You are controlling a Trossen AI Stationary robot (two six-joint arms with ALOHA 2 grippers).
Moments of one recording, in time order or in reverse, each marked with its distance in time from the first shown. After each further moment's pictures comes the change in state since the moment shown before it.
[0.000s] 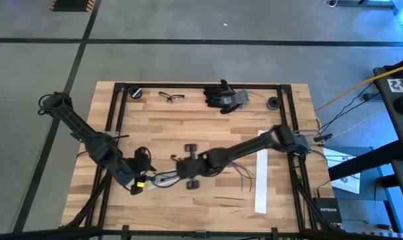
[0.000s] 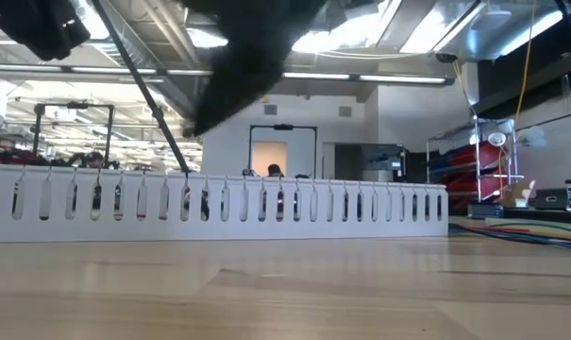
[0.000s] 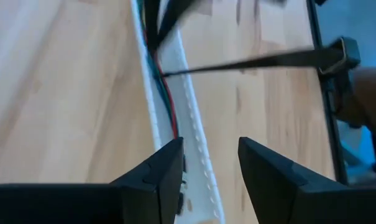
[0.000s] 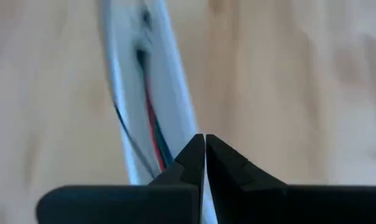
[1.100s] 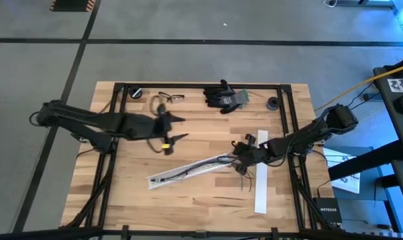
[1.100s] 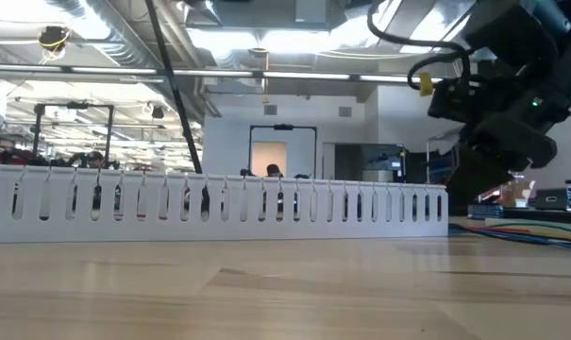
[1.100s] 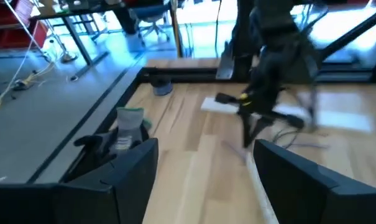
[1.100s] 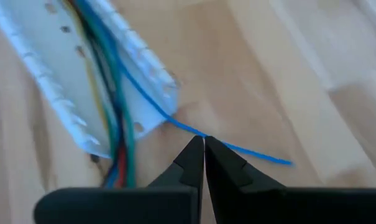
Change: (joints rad) left arm 0.529 0.081 0.265 0.316 -0.044 0.729; right arm 0.039 -0.777 -1.319 0.539 0.118 0.482
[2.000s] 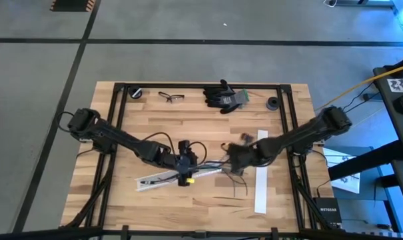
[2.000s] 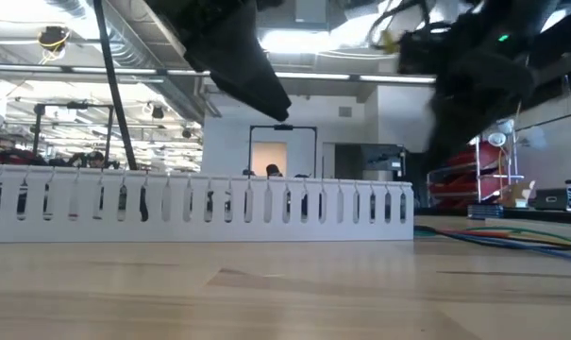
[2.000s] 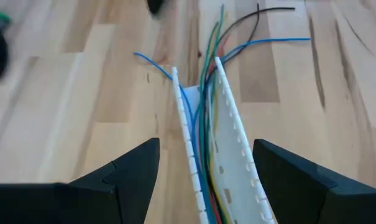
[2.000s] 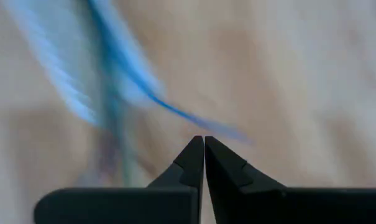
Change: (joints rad) left arm -0.141 0.496 0.060 0.000 0.116 -0.191; right arm 0.024 0.100 0.414 -0.548 -0.042 0.037
